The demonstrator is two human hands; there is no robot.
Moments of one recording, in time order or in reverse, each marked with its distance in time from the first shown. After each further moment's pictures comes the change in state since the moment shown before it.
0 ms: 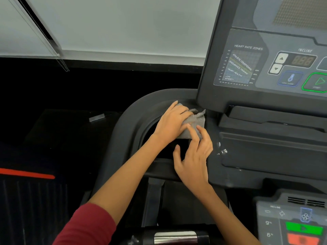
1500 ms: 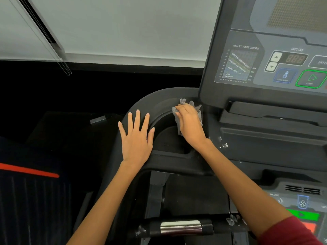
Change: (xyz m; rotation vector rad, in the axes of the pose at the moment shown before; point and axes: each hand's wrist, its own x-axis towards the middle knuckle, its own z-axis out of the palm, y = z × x) left_hand -0.110 -0.005 -0.058 0.380 -0.149 -0.593; right_hand 0.087 0.019 0.046 0.093 -0.248 -0.204
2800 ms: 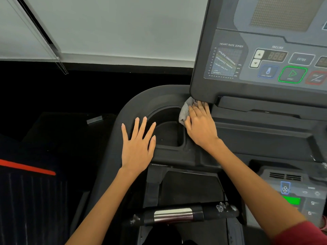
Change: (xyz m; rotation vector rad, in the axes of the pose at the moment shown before) left_hand -0.036 0.014 -0.006 0.035 -0.046 0.180; right_hand -0.034 0.021 -0.049 -0.476 -0.170 0.052
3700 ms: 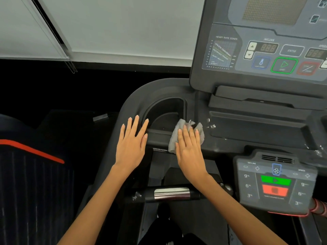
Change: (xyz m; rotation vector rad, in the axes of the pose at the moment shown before) left_hand -0.049 -0.011 -0.012 -0.093 -0.010 -0.072; right_hand -0.127 -0.064 0.008 -0.045 0.106 -0.051
